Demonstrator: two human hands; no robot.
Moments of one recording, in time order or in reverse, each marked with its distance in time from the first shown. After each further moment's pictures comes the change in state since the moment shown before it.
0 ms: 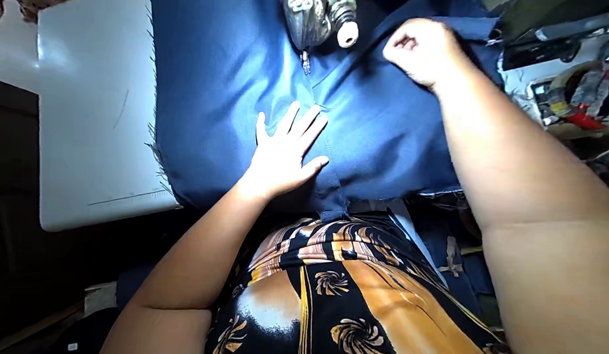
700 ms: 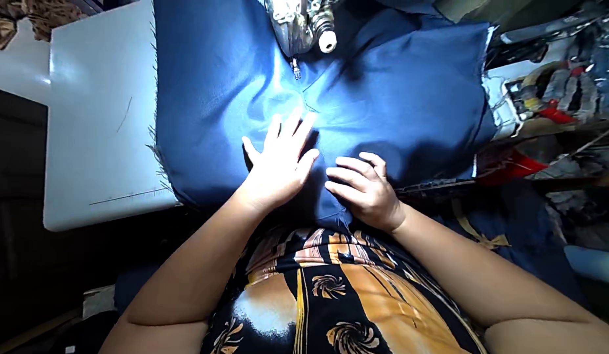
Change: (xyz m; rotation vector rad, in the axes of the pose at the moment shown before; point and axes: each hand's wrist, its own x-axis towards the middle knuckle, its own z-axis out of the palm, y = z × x) left_hand -0.015 0.039 -0.033 -0.185 -0.025 -0.237; right_hand -0.193 -0.081 0.103 -0.025 0.281 -0.603
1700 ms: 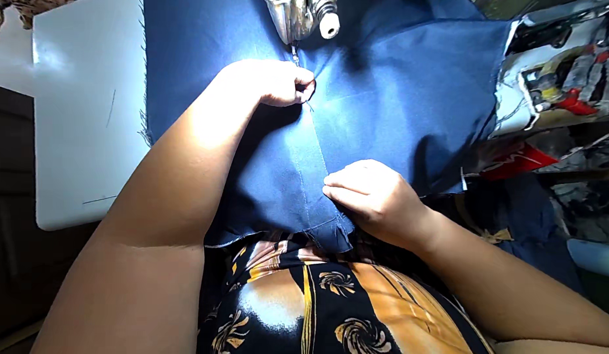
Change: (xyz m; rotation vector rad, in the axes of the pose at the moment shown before) left_hand 0.144 -0.027 -0.061 0.194 -0.541 0.332; right_hand 0.046 -0.028 -0.044 0.043 -0.212 -0.025
